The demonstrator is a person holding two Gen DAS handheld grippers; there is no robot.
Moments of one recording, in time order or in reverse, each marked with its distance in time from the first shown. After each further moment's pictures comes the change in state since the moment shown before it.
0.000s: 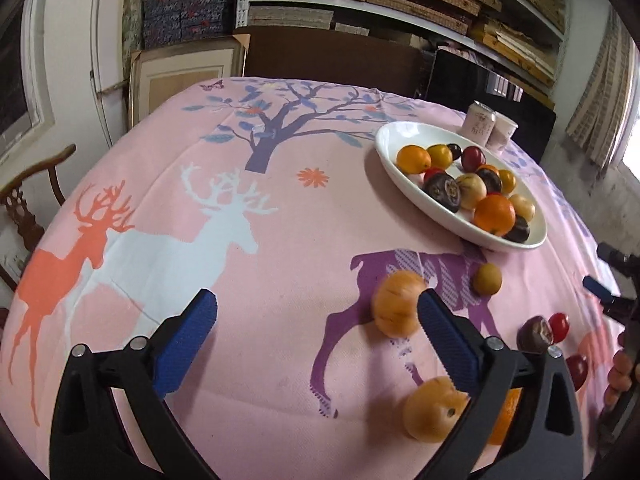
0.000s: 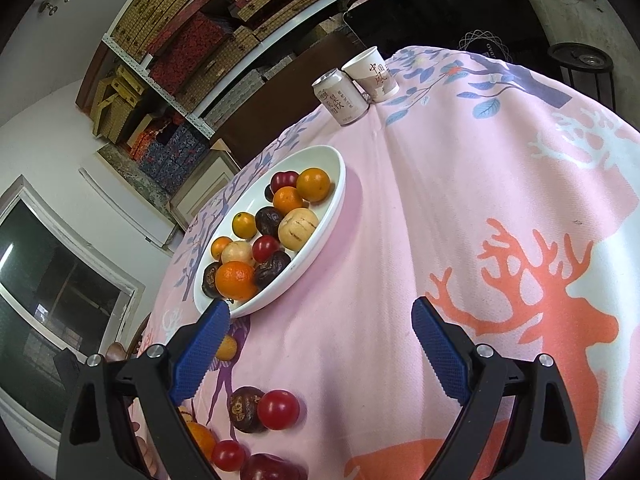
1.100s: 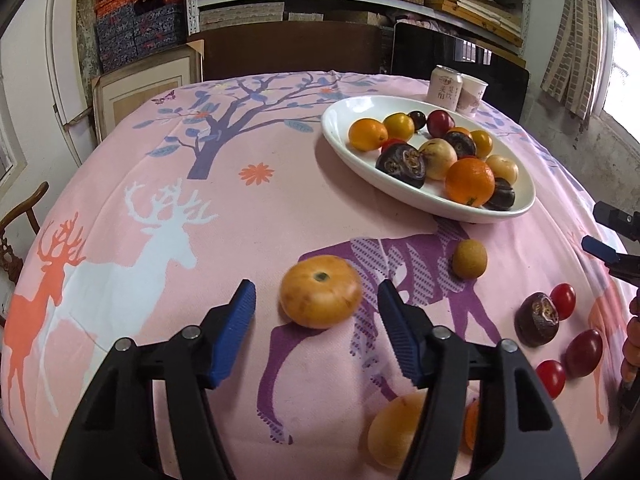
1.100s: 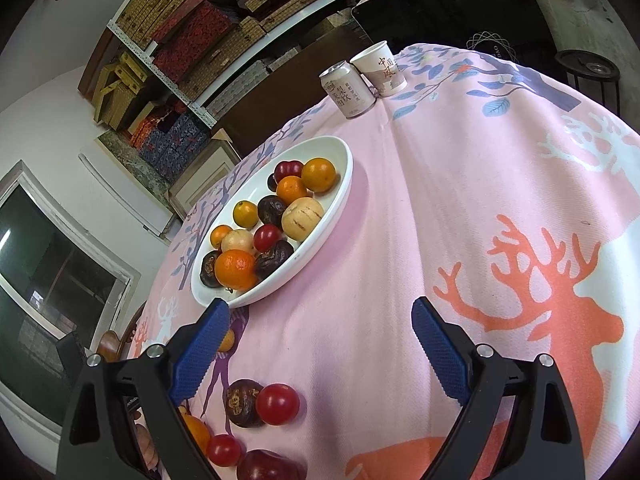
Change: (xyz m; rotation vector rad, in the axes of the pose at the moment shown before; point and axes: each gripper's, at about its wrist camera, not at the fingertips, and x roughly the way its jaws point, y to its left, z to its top) left arm 0.025 -0.037 0.002 0.150 0.036 -0.037; right arm 0.005 0.008 -0.004 -0.044 0.021 -0.010
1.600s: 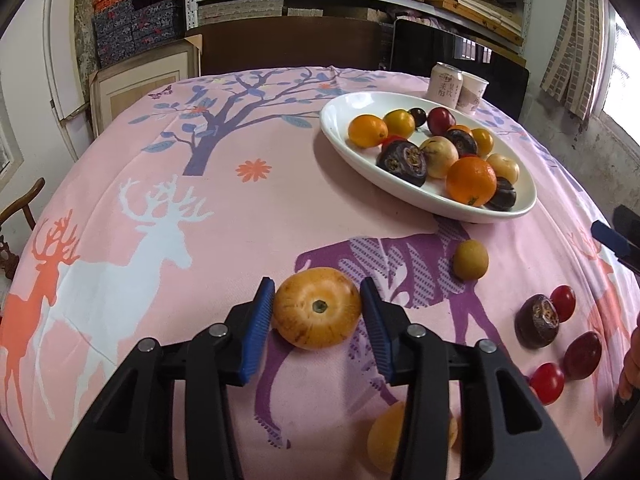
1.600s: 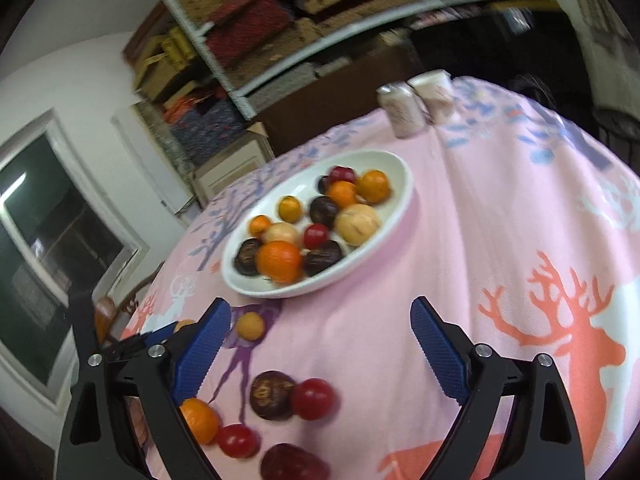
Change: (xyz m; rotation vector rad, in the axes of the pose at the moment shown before) left arm 0.005 0.002 0.003 -0.019 0.012 -0.002; right arm -0.011 0.057 -0.015 -0.262 -0.047 0.052
